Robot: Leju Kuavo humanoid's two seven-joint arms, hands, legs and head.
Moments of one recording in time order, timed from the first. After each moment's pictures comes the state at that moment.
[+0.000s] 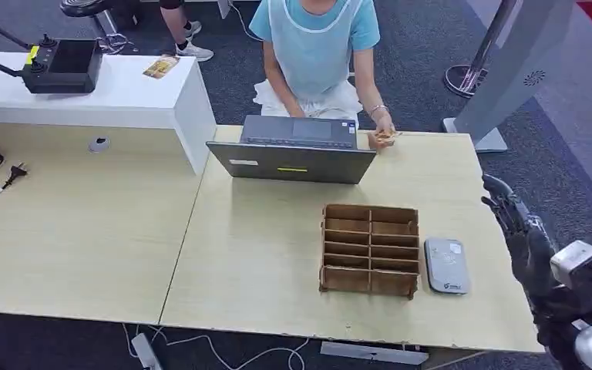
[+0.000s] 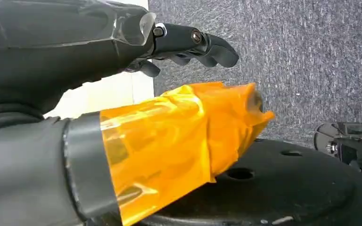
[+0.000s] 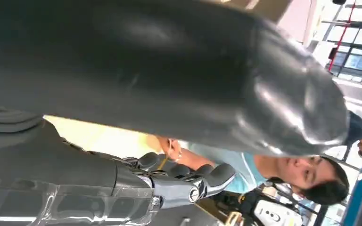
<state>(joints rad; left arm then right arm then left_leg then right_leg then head) -0.07 -0.25 1.15 -0.23 -1.27 0.27 0.11 0.06 -0.43 -0.04 -1.83 -0.03 0.27 -0.31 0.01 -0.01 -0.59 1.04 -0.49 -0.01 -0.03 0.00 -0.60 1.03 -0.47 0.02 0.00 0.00</state>
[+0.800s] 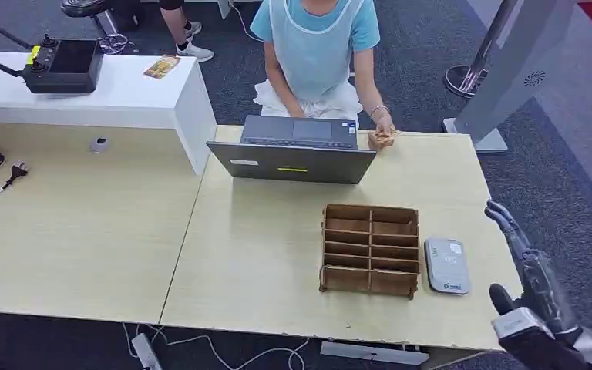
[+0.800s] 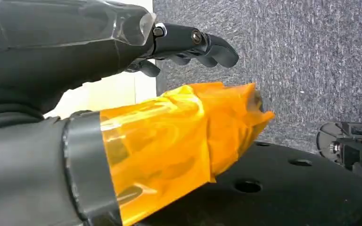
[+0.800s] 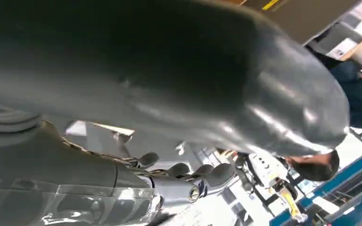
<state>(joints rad) -0.06 -0.25 1.17 -0.23 -1.26 0.27 0.11 0.26 -0.40 -0.03 -2.06 0.50 0.00 -0.33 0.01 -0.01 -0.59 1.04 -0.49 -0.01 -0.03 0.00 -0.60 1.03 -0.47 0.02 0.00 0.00</state>
